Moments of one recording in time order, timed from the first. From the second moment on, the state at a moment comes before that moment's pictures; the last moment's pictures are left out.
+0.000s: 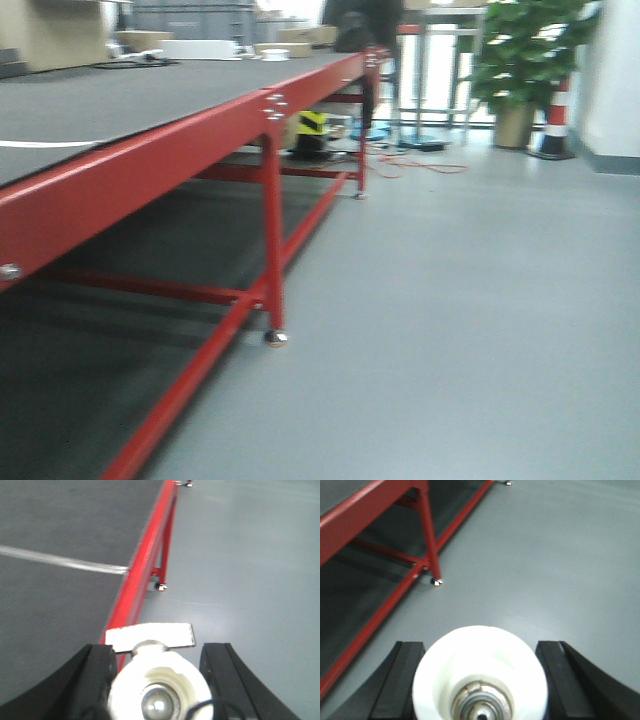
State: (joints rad) left arm 0.16 1.16 -1.48 -0.17 0.92 0.15; right arm 0.05 1.23 -1.46 0.24 0.83 -0.20
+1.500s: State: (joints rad) left arm 0.16 1.16 -1.48 -0.17 0.92 0.15; right arm 0.05 1.23 -1.46 0.24 0.83 -0.20
